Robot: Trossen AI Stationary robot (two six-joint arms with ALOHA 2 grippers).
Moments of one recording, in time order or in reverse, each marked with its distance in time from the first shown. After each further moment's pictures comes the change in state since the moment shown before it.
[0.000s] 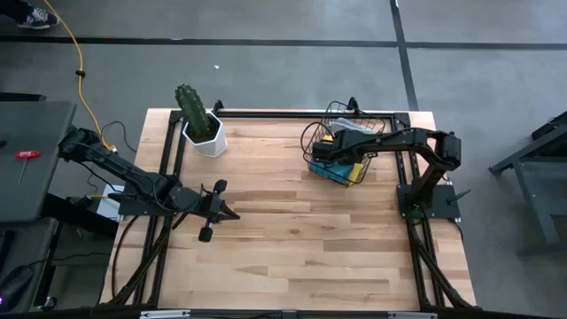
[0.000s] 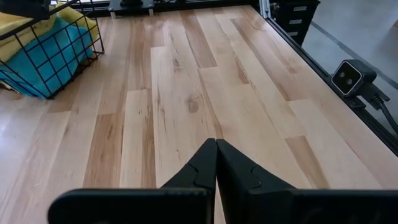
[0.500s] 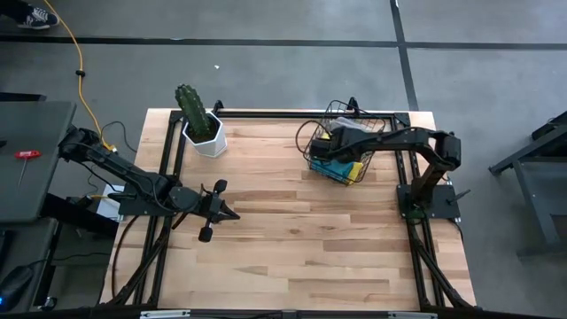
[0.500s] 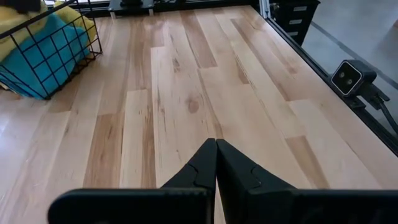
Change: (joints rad) left arm 0.000 0.000 0.000 0.000 0.000 0.000; right arm 0.008 0.000 0.064 0.006 0.018 -0.048
